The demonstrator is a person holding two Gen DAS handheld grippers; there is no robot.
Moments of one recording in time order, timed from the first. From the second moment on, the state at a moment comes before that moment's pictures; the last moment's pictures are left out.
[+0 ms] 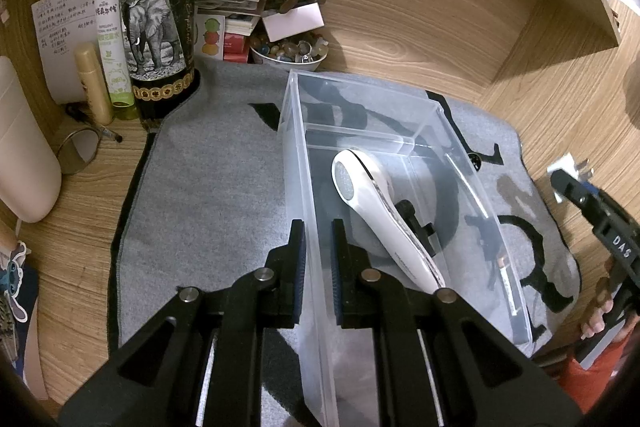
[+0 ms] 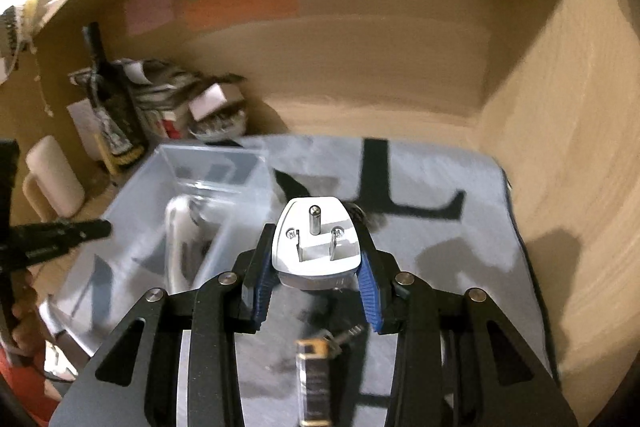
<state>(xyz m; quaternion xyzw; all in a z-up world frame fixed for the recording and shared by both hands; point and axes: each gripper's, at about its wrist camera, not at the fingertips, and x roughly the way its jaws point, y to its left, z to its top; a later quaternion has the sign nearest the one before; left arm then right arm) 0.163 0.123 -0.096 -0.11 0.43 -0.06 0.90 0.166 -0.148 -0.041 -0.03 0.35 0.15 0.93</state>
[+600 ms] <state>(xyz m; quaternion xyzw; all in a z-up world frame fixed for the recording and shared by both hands) 0.163 0.124 -0.095 -0.11 0.43 -0.06 0.90 0.183 -0.067 -0.053 -0.10 0.36 0.23 0.90</state>
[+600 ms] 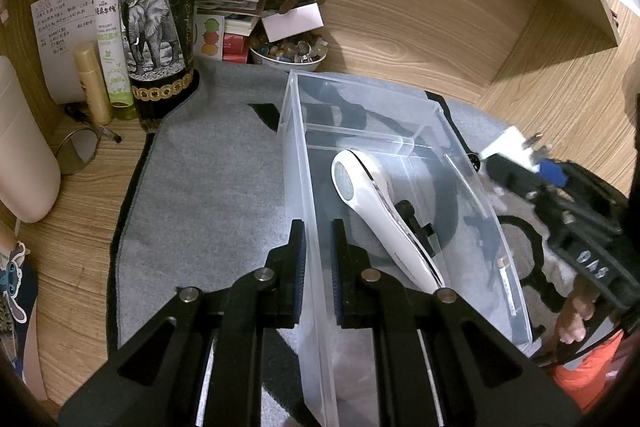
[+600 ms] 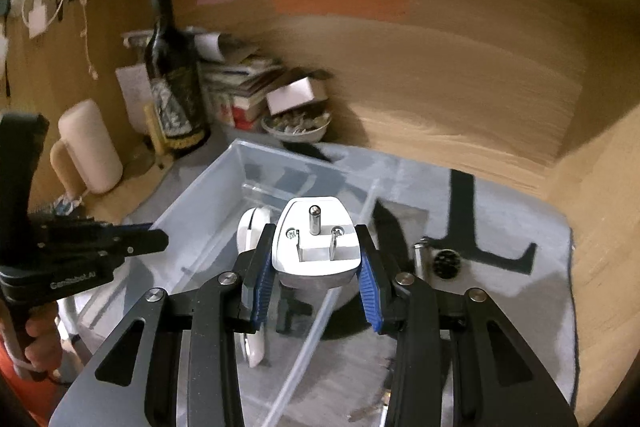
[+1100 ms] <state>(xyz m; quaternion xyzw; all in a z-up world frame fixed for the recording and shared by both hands) 0.163 0.124 -0.096 -0.11 0.43 -0.06 0.90 0.198 -0.037 -0.095 -0.14 0.43 0.25 0.86</state>
